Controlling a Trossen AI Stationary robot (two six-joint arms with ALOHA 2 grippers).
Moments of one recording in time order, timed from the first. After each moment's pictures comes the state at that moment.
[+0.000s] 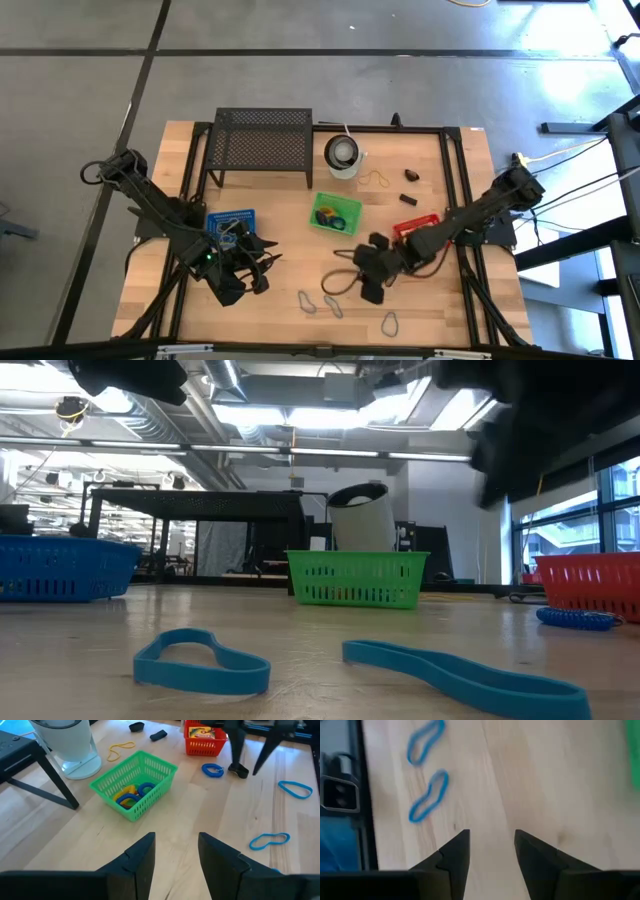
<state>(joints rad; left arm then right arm) -0.75 1.41 0.97 -0.55 -0.91 -0.91 0.54 1.65 1.05 -0.45 0.15 0.78</state>
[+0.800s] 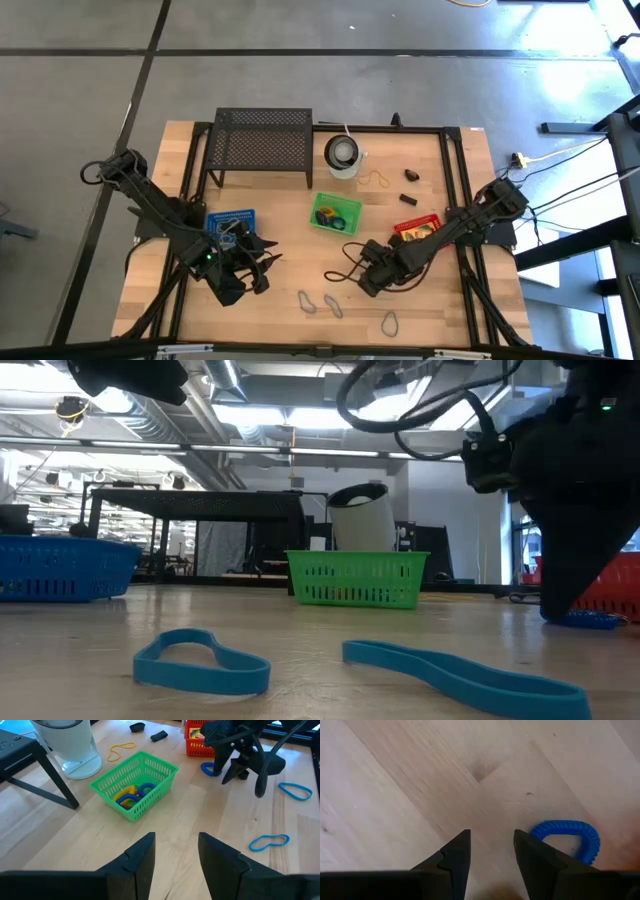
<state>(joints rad) -0.75 1.41 0.97 -0.55 -0.92 -0.92 0.56 1.81 1.05 -0.68 0.22 1.21</state>
